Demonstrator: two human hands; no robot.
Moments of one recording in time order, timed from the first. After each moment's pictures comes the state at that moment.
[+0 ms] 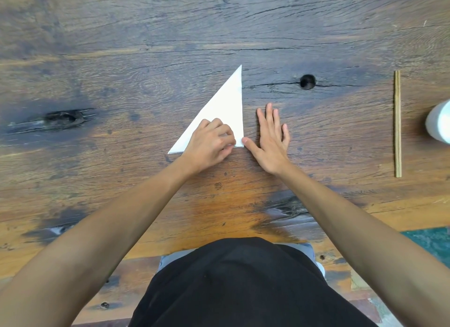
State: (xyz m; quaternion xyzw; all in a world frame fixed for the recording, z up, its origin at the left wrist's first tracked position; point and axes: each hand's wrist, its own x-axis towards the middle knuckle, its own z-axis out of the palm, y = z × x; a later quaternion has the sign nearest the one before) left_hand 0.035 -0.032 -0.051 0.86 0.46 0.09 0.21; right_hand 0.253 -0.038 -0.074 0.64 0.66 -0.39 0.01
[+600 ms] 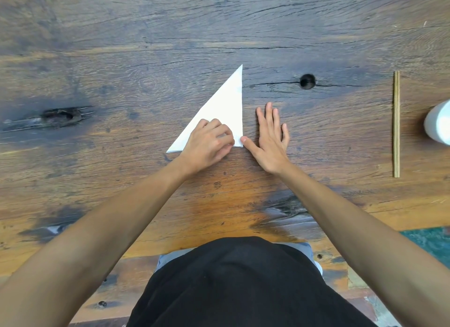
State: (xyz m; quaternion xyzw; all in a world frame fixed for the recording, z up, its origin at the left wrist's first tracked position) left_hand 0.031 -0.035 -0.058 0.86 0.45 0.12 0.20; right_hand 0.254 -0.038 -0.077 0.63 0.66 -0.40 0.01
